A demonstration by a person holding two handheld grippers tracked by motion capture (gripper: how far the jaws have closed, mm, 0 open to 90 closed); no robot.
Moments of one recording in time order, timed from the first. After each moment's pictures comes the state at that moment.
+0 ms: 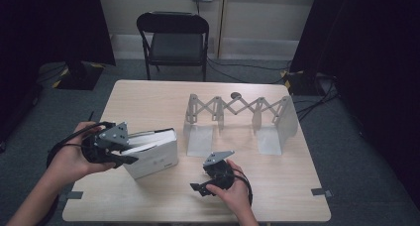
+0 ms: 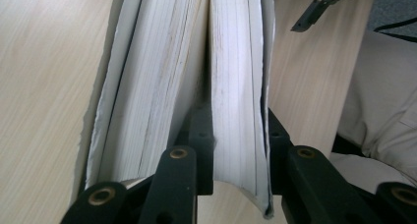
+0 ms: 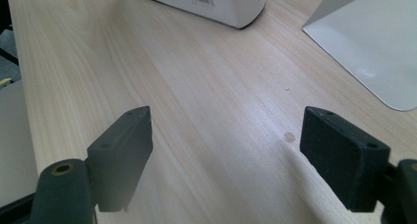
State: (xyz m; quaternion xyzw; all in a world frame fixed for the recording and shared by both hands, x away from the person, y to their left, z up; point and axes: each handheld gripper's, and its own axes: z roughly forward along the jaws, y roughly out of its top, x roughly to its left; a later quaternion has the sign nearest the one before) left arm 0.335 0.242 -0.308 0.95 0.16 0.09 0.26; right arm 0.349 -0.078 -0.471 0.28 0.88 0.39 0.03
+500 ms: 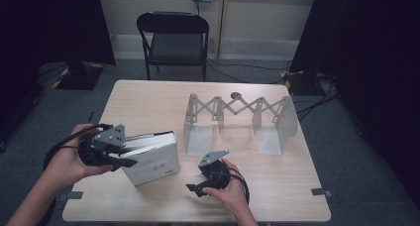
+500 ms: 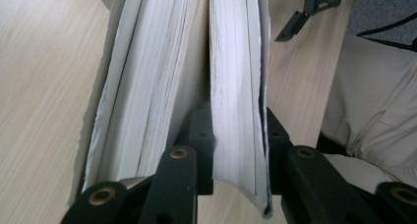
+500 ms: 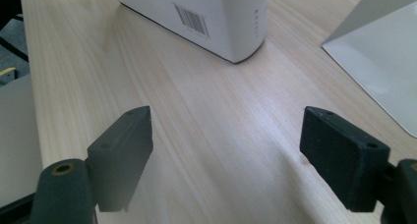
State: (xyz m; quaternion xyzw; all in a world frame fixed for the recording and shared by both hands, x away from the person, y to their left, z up) left arm 0.331 0.246 -0.308 0.94 0.17 0.08 0.28; right arm 0.349 -0.066 -0.467 0.26 0.89 0.39 0.03
